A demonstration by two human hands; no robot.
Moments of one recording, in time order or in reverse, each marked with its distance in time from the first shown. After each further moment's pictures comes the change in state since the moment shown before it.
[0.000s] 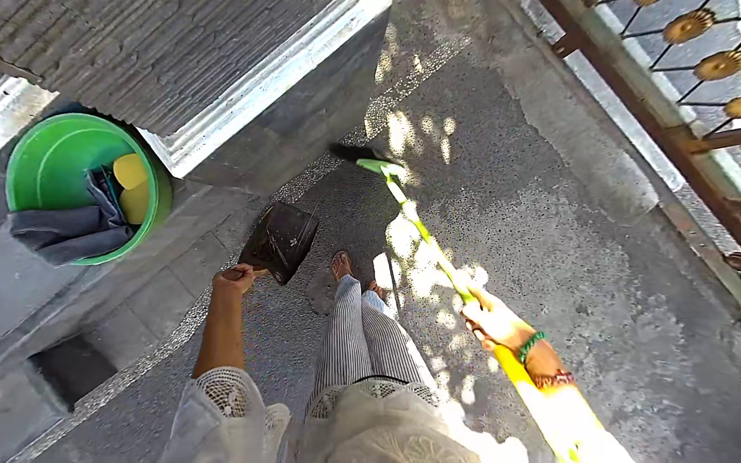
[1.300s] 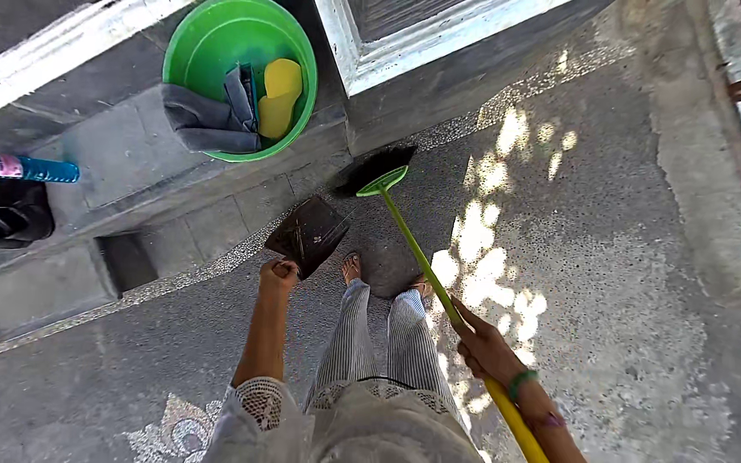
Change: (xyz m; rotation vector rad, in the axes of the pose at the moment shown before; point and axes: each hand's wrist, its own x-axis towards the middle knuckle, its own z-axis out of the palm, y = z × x) left_hand -0.003 0.154 -0.162 -0.088 0.088 0.024; right_hand -0.033 -0.010 0.275 -0.233 -0.069 0.013
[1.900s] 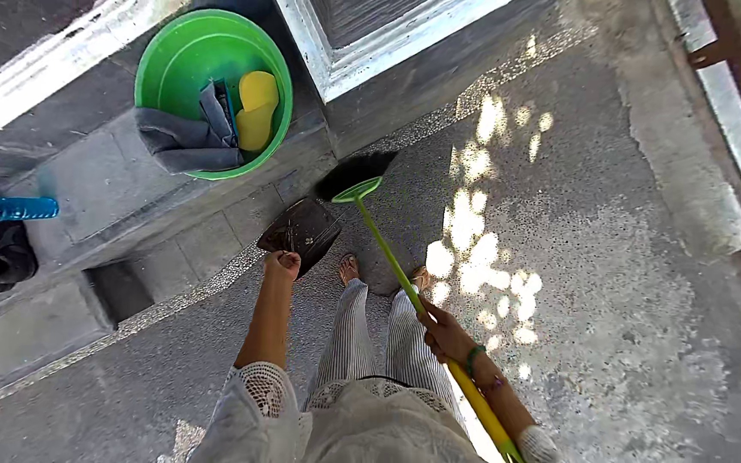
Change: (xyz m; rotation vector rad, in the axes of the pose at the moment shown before) left_hand 0.006 -0.017 0.054 0.221 0.006 0.056; right_hand 0.036 0.008 0.052 0.067 -0.122 0.059
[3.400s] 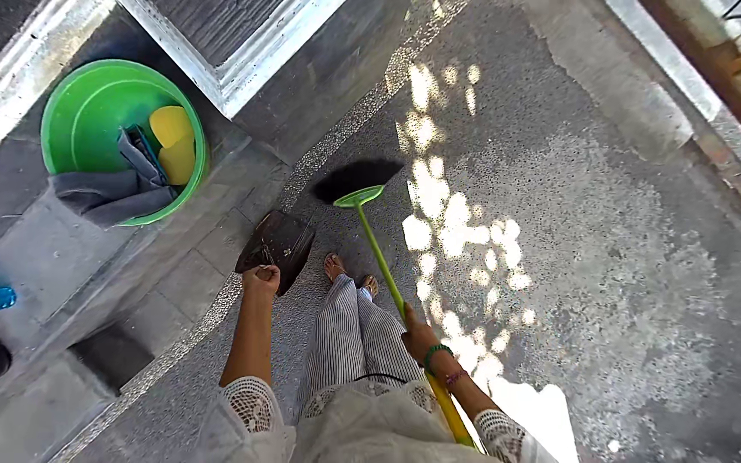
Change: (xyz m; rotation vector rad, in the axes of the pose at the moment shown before) left_hand -0.008 -0.051 0.002 0.116 -0.062 0.032; right_hand 0.010 0.085 0.022 -0.352 0.058 0.203
